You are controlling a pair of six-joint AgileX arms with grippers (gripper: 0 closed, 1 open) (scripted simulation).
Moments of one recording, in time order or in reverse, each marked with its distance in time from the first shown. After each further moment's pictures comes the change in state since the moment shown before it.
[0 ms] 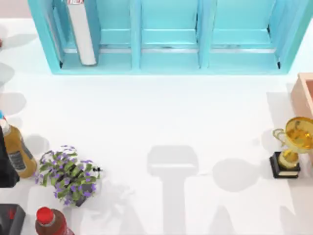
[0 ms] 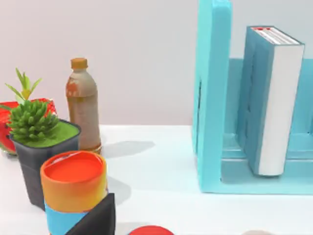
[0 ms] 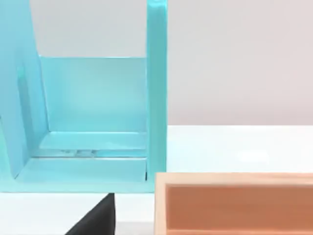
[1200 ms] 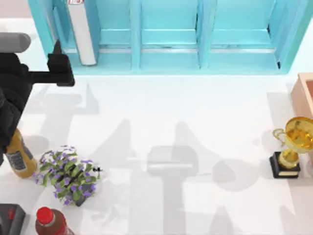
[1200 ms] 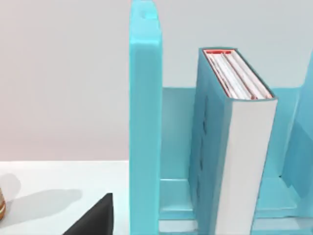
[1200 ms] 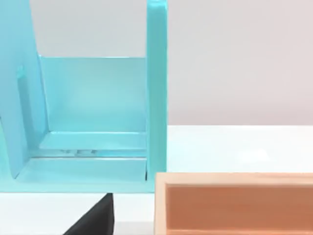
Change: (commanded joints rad) left arm -0.235 1.389 0.462 0.858 -0.151 -0.021; right arm 0.000 0.000 0.000 0.000 0.000 0.000
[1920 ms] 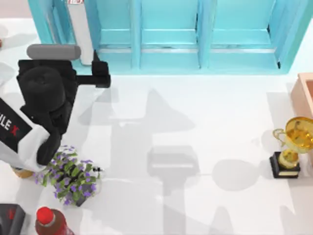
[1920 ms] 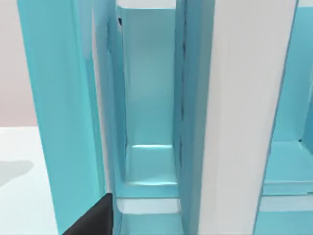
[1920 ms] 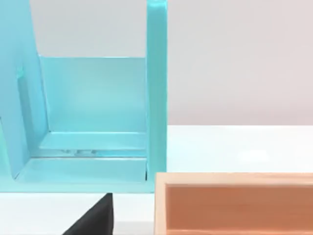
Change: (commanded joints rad) left arm -0.079 0.661 0.253 0.380 -0.092 0.013; right arm 0.000 0.000 0.000 0.000 0.000 0.000
